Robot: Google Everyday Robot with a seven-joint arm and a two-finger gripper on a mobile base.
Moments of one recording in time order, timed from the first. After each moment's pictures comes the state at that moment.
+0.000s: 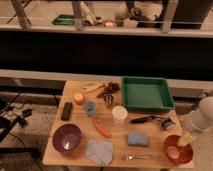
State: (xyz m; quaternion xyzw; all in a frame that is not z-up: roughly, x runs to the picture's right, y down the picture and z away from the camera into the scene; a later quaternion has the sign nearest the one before) arm 0.396 0.212 0.710 -0.29 0.01 0.19 0.94
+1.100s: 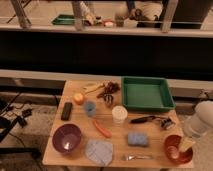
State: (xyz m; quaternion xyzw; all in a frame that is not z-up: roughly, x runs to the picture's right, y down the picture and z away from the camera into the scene) arm 0.401 0.250 0.739 -0.34 0.00 0.16 0.93
